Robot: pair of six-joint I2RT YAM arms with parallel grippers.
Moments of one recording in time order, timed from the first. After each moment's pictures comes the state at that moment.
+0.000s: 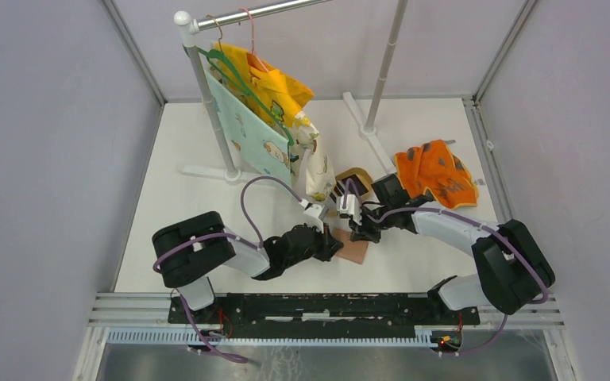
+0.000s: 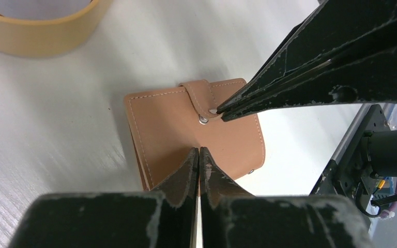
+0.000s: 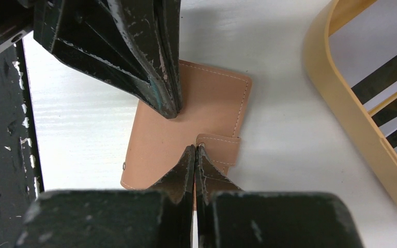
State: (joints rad) left arm -1.11 1.69 0.46 0.83 -0.16 -0.69; right arm 0.53 1.40 0.67 -0.34 -0.67 -0.73
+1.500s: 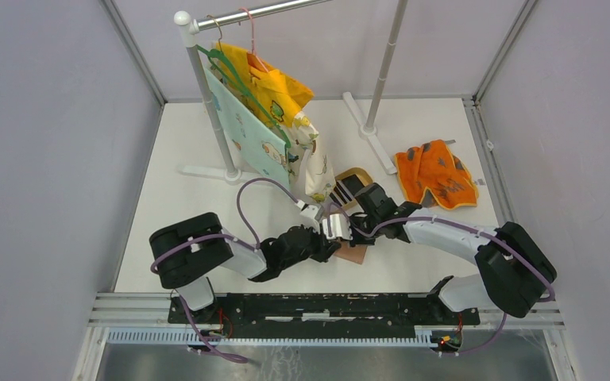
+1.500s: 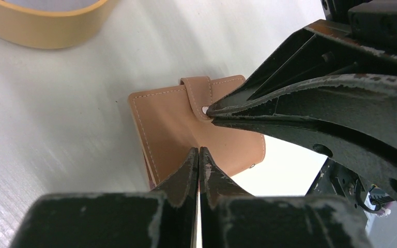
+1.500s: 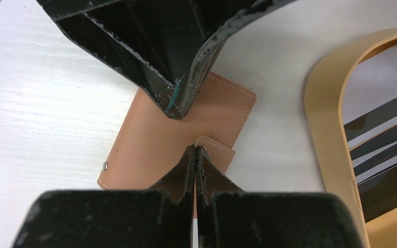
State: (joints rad) left arm -1.11 1.68 0.42 0.87 -0.16 -0.70; right arm 0.71 1.38 0.67 -0.34 -0.44 -0.92
